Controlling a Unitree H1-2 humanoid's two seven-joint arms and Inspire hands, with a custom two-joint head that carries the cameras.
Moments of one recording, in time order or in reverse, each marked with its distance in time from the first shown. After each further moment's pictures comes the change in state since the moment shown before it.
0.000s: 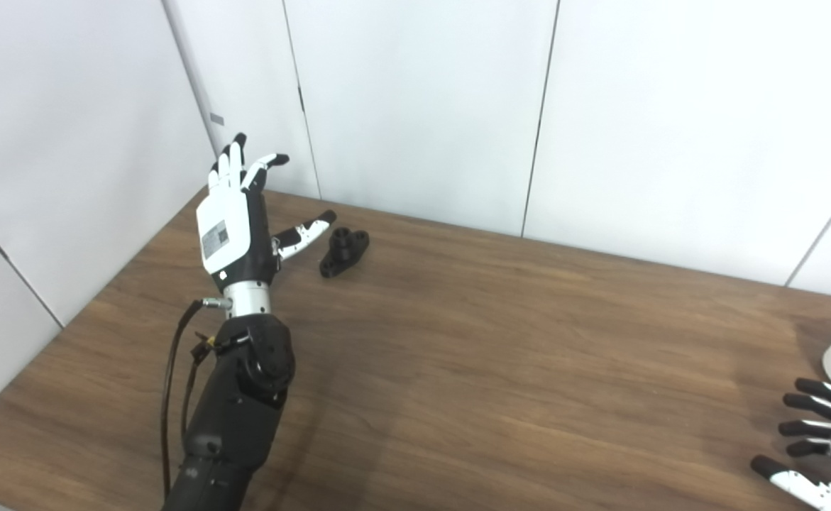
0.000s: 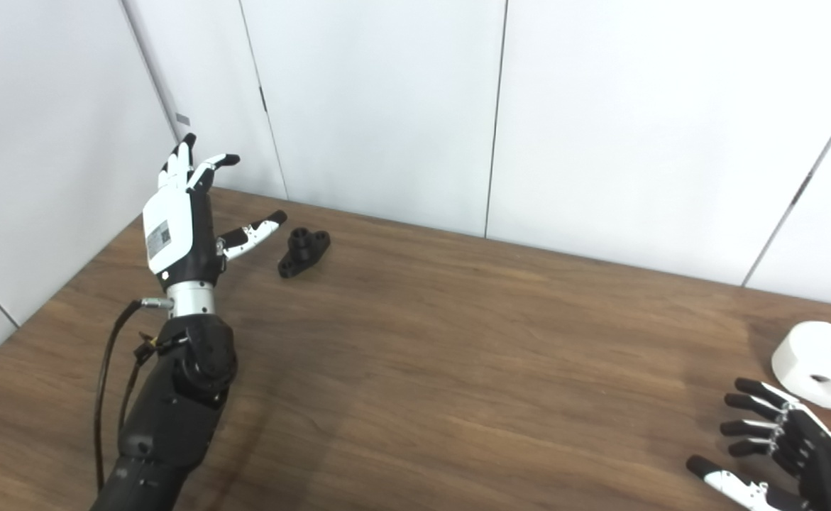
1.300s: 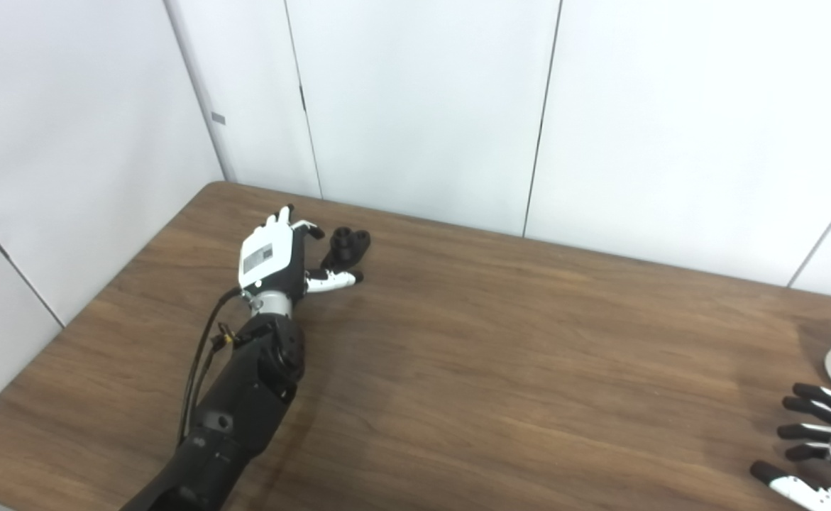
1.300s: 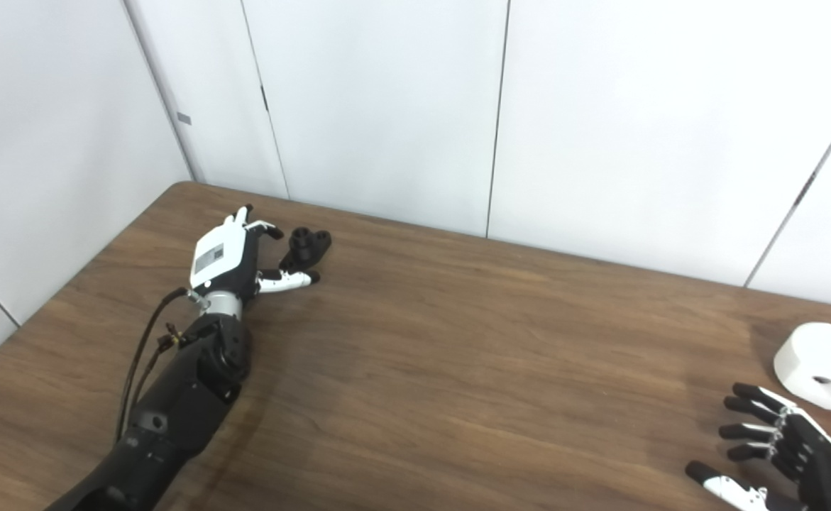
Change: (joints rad) left arm -0.047 0.095 -0.245 0.164 -0.023 0.236 -0.229; right arm 0.011 -0.002 -0.001 -0.008 -0.003 0.002 0.012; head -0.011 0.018
